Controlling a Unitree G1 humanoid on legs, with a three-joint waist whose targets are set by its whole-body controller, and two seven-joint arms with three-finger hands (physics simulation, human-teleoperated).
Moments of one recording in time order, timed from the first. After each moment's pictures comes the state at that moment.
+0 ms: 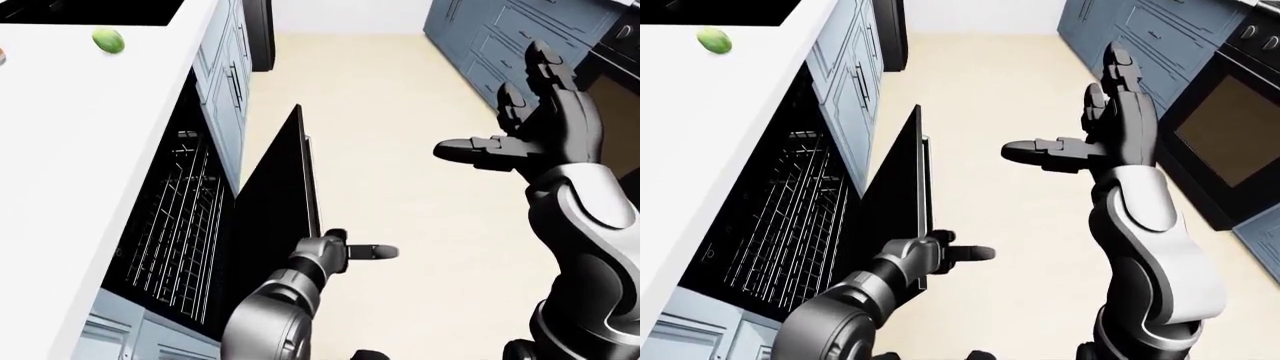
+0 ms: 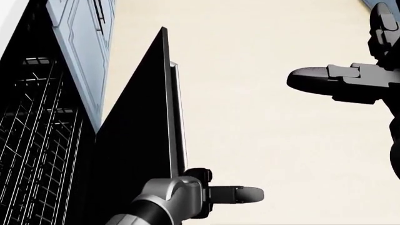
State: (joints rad) left arm -1.00 -0.24 0.15 1.36 -0.23 0.52 0.14; right arm -0.57 -0.35 -0.31 -0.63 0.39 1.03 -0.25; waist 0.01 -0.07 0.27
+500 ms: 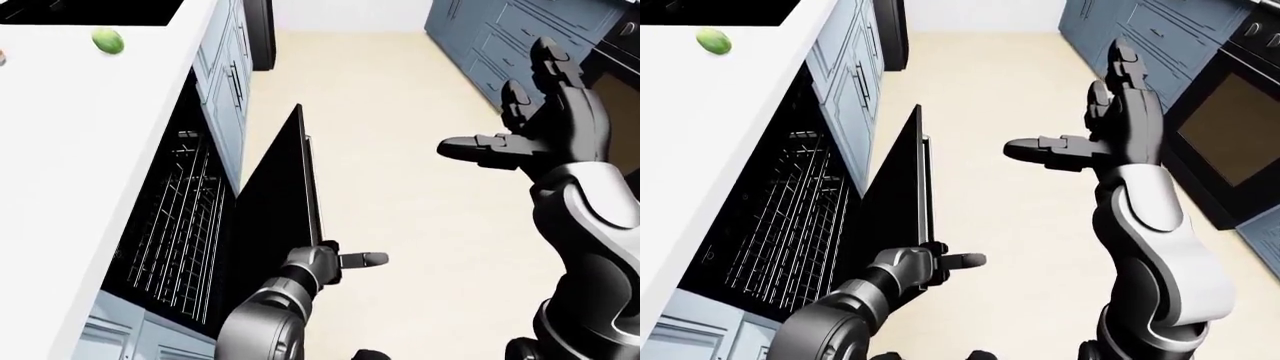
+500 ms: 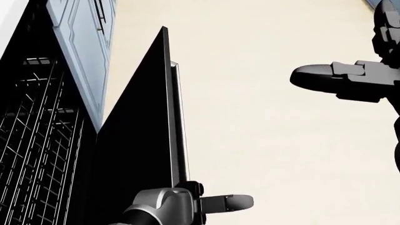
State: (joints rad) left arm -0.94 -0.21 0.19 1.37 -0.24 0.52 0.15; right arm -0.57 -0.36 -0.32 -0.64 0.41 1.04 -0.26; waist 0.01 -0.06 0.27
